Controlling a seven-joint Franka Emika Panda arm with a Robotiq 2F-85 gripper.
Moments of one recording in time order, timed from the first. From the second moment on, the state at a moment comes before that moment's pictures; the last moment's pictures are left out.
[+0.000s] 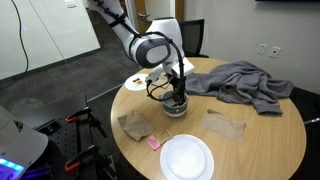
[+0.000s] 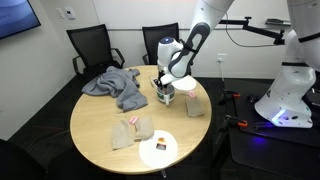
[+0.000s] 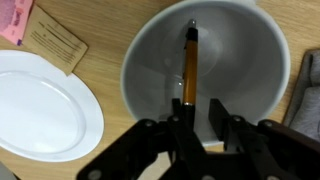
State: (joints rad) arm 0.12 0.61 -0.23 -2.13 -0.06 2.87 0.85
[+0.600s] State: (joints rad) arm 0.20 0.62 -0.30 -2.12 -0.07 2.87 0.85
